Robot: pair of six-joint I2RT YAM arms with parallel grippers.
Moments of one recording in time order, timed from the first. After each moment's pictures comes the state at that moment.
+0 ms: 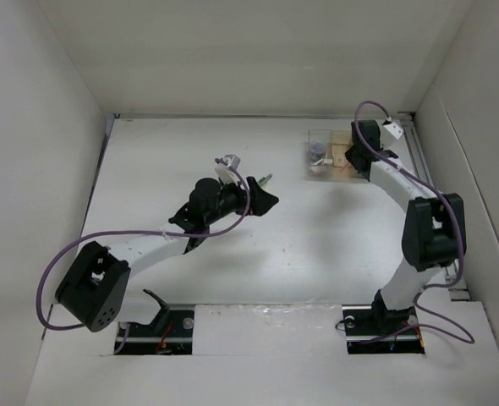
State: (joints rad) left arm -0.65 1.33 0.65 0.48 0.24 -0.66; right arm 0.15 1.69 1.24 -0.21 0.46 0.81
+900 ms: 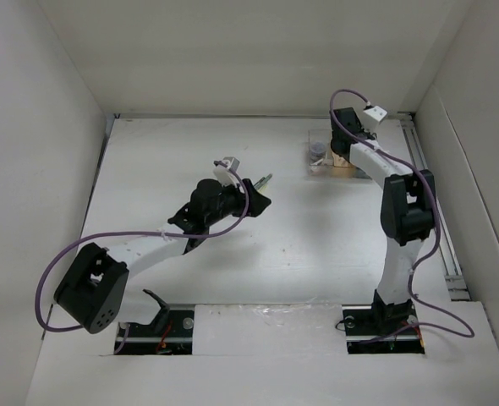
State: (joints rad) left arm -0.65 1.32 0.65 0.39 0.18 -0.63; right arm 0.21 2.01 1.59 -0.33 0.82 0.67
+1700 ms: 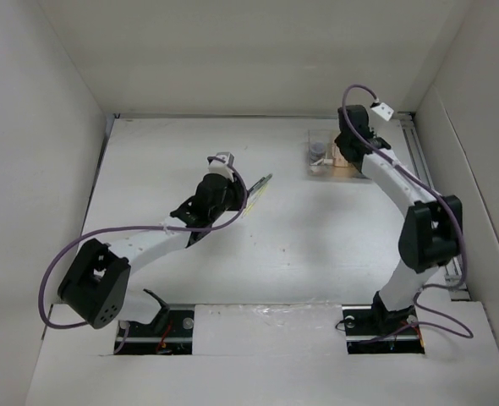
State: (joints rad) left arm -0.64 1.34 0.72 0.21 -0.11 -0.54; right arm 0.25 1.77 1.48 -0.34 0.62 0.74
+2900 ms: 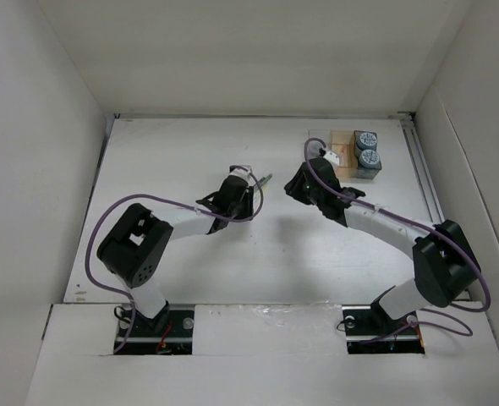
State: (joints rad) left arm -0.66 1.68 0.85 0.09 -0.13 -0.43; right arm 0.60 1.49 0.96 -0.09 0.25 0.88
